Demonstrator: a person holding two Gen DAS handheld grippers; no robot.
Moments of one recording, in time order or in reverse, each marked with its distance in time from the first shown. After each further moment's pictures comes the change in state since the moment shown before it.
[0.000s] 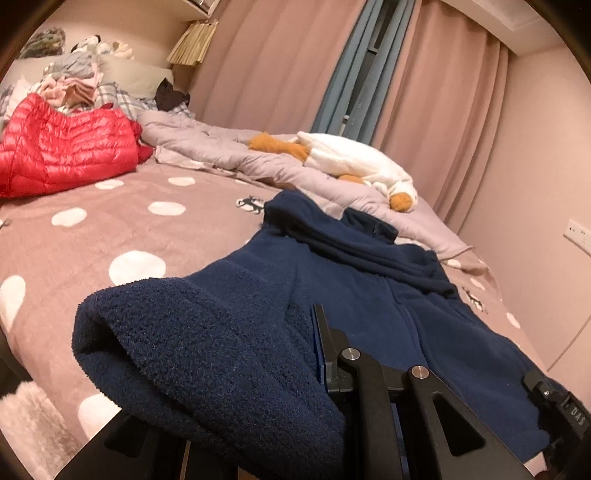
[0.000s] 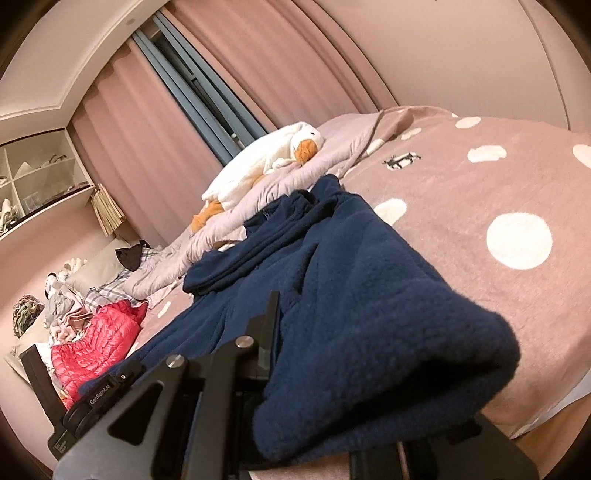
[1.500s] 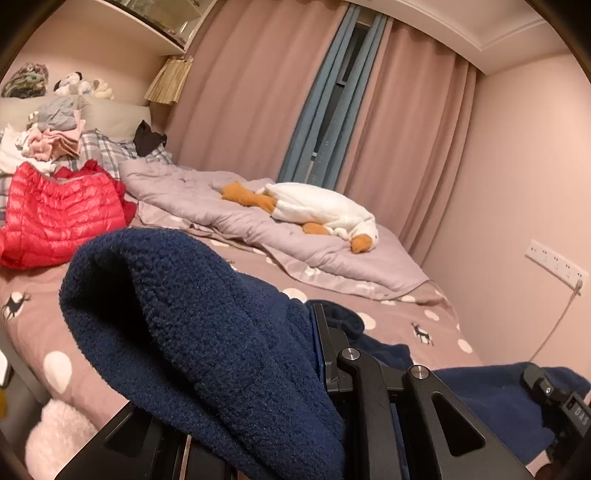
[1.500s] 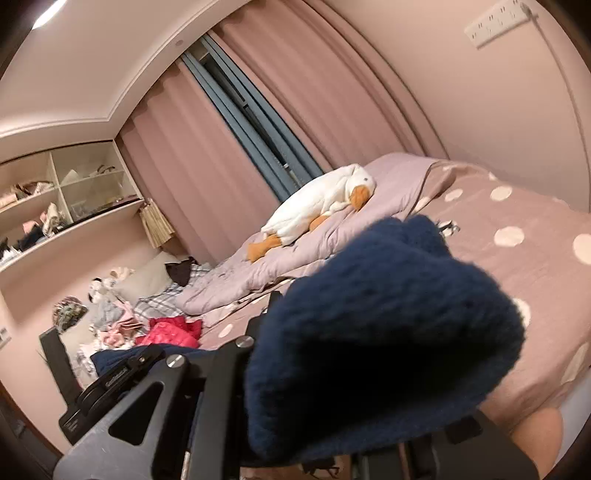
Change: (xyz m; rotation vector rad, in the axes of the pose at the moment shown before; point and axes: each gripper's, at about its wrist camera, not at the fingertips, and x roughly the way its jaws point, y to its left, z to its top) left arm -0.089 -0.028 0.080 0.048 -0.086 -0.097; right arm -0.099 0.069 0.067 -0.050 -0.063 0.163
